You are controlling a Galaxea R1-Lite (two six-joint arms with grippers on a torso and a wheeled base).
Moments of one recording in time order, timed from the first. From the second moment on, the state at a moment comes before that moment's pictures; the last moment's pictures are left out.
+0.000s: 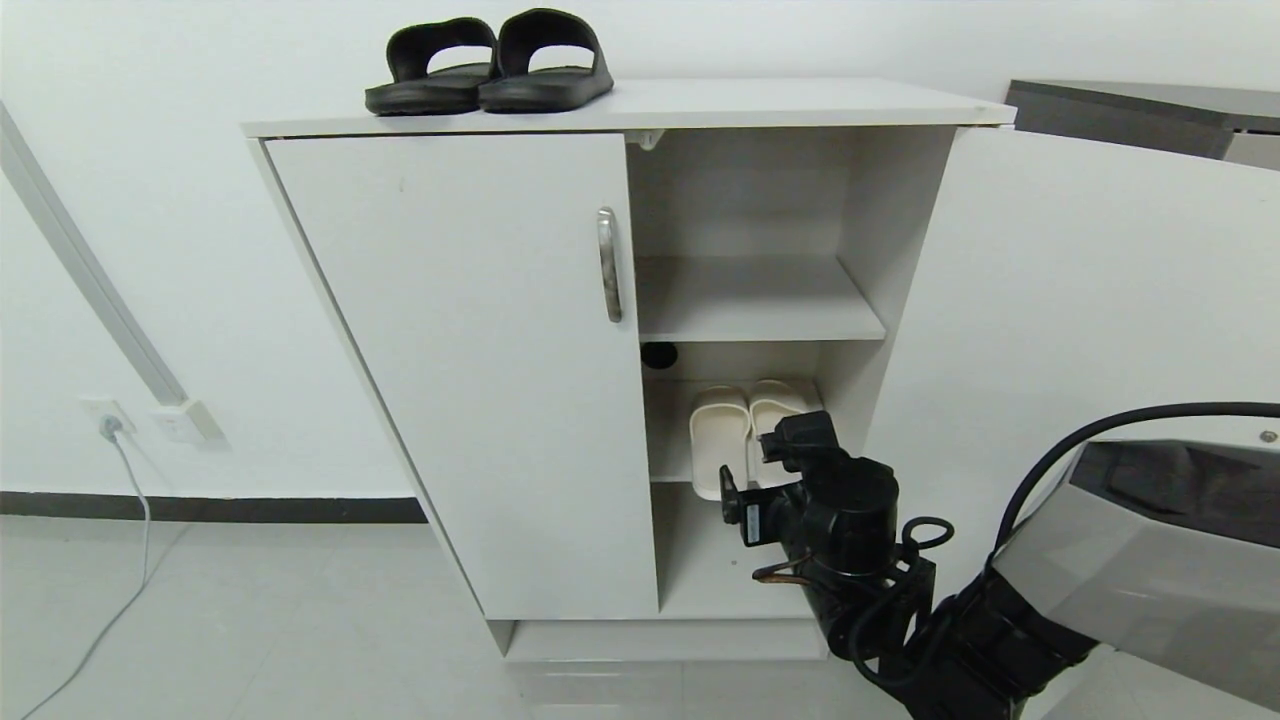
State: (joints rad) left arm 0.00 0.00 0.00 0.00 0.05 -0.08; right arm 0.79 2.19 -0.85 -1.25 -0.63 0.03
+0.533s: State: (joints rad) left arm 0.00 0.00 0.00 0.00 0.05 -0.08; right arm 0.79 2.19 -0.85 -1.25 -0.62 0.03
